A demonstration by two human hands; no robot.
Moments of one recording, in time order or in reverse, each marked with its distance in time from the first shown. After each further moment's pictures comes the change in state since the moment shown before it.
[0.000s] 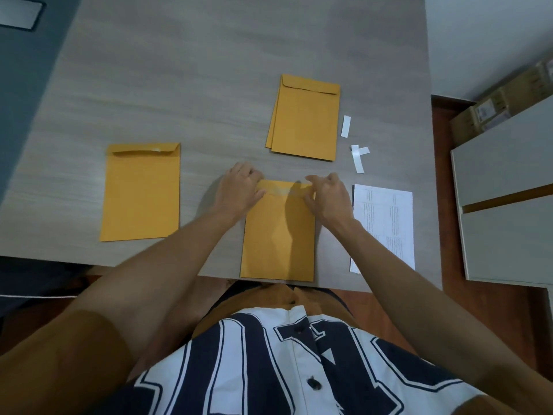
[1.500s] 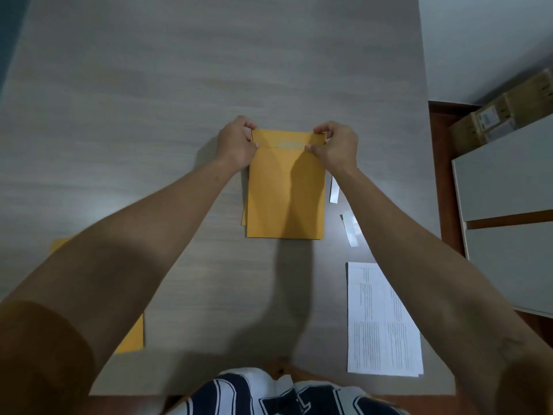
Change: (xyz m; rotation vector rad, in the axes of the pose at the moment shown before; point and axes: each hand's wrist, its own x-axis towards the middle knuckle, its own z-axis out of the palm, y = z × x) left_hand 0.279 -0.009 -0.056 -0.608 0.042 -0.428; right_hand 0.264 0.058 -0.089 0.546 0.238 0.294
